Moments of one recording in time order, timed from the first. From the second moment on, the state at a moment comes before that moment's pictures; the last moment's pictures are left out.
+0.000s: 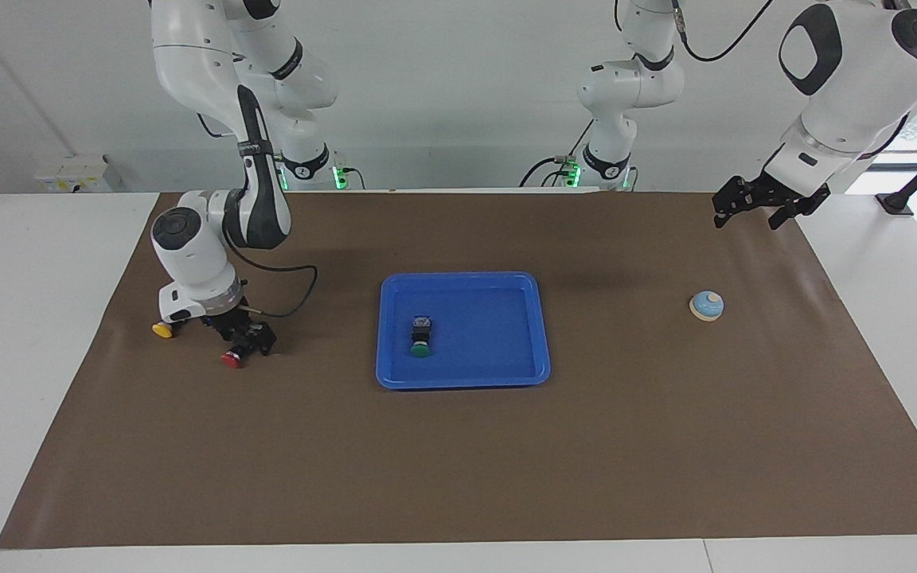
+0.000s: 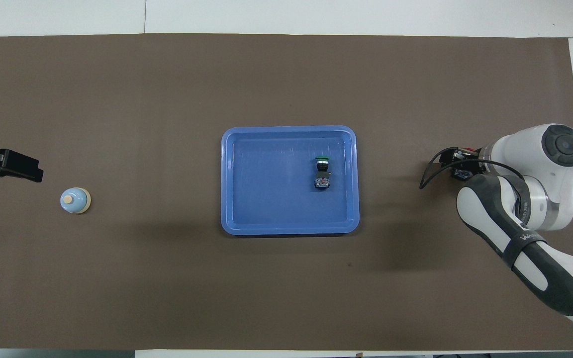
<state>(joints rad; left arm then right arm) 0.03 -0.02 -0.03 -1.69 0.00 1.55 0.11 -0.15 0.25 0.08 -2.17 -0.07 2.46 0.40</state>
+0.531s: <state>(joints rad) 0.03 -0.02 -0.03 -1.69 0.00 1.55 0.11 -0.13 0.25 0.09 -2.10 -0.07 2.31 0.40</state>
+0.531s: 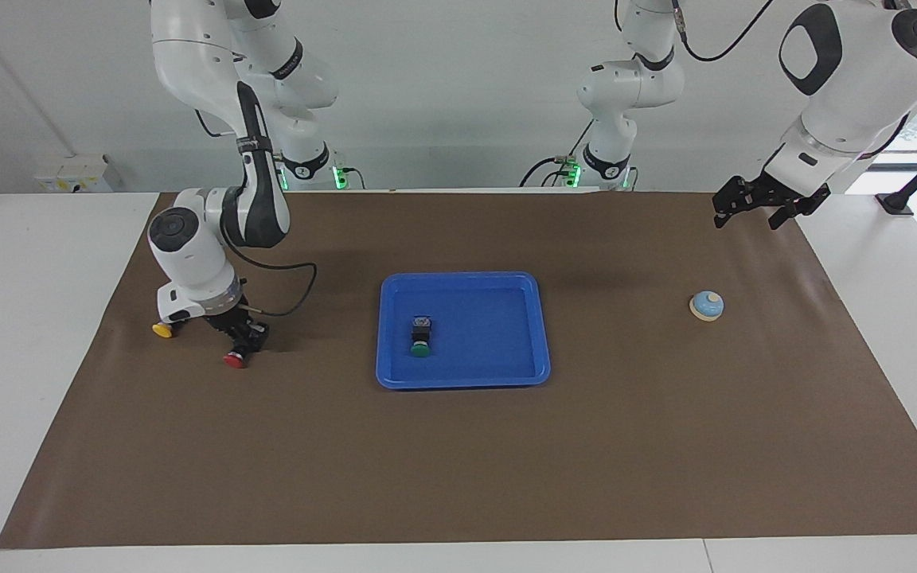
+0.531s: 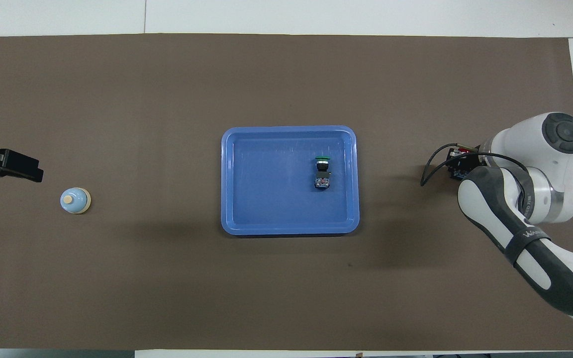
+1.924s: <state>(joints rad) 0.03 -0.02 -0.03 -1.69 0.00 1.55 0.11 0.49 0.49 0.11 -1.59 -0.01 2.09 0.84</state>
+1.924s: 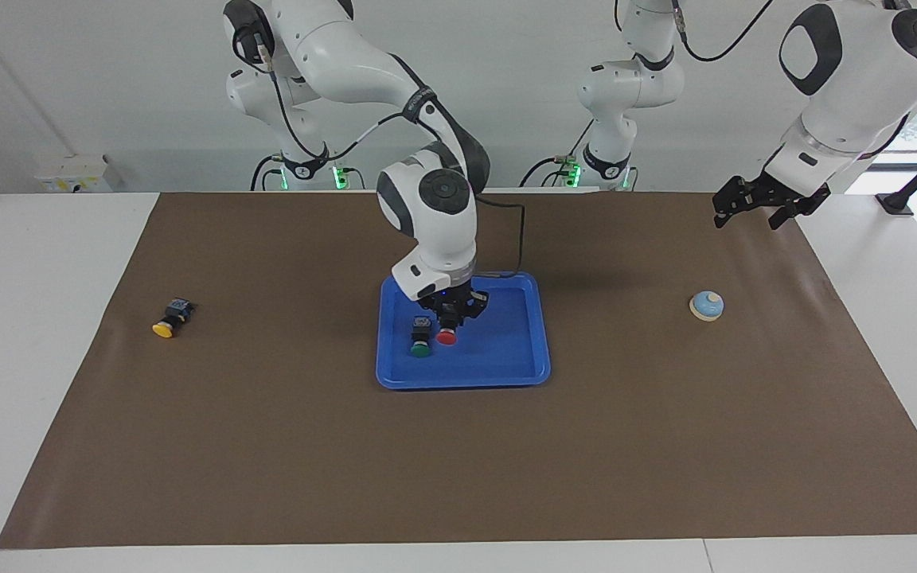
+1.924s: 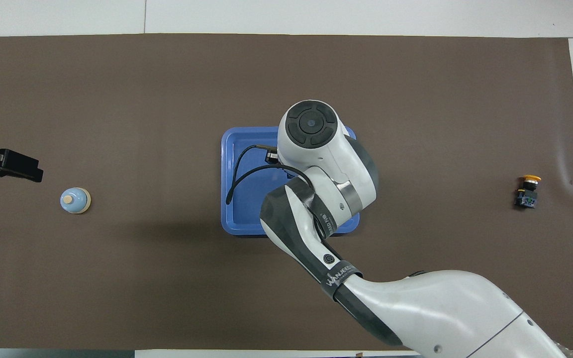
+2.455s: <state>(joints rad) 0.03 -0.02 -0.03 -1.69 0.00 1.55 0.11 0.50 0.52 0.10 -1.66 -0.01 2.23 0.84</state>
